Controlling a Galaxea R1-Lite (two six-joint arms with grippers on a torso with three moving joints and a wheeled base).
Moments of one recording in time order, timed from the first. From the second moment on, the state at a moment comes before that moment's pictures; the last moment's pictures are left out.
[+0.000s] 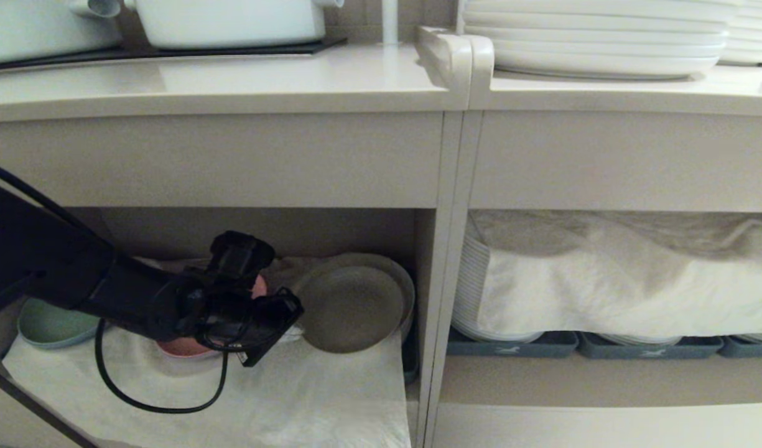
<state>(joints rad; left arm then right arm) -0.32 1.96 -0.90 -0.12 -0.16 -1.05 0.00 0.00 0.00 0.00 -0.03 0.05</state>
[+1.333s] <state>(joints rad) -0.32 2.03 -0.99 -0.12 -0.15 -1.05 0.00 0.00 0.00 0.00 -0.03 0.05</state>
